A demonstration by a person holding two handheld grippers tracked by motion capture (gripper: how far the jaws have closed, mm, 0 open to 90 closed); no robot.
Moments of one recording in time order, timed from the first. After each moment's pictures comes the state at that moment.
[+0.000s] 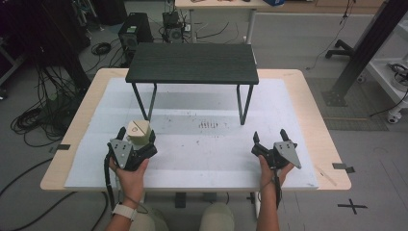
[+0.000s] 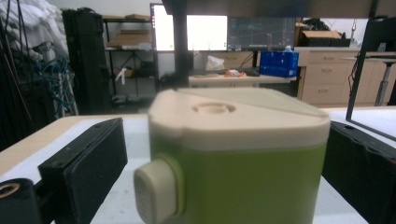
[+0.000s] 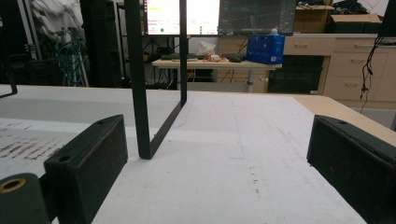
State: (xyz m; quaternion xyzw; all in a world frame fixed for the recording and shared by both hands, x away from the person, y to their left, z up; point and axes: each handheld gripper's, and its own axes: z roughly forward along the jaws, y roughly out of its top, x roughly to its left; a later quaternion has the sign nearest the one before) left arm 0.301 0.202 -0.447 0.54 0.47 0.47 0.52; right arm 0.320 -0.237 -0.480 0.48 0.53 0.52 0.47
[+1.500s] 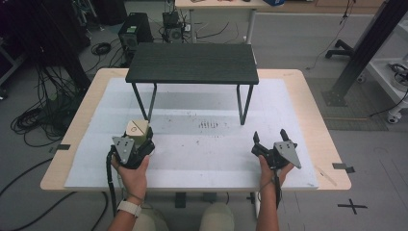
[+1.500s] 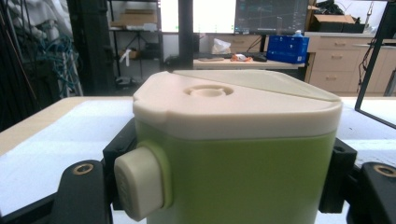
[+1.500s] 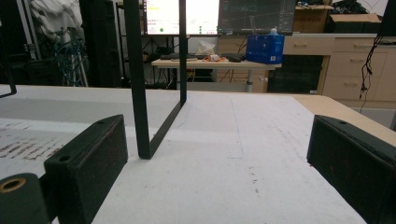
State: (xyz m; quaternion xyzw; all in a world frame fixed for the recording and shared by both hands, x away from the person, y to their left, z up) left arm 0.306 0.201 -0.443 0.55 0.50 0.45 0.50; right arm 0.320 -0.237 -0.480 0.48 0.53 0.52 0.47
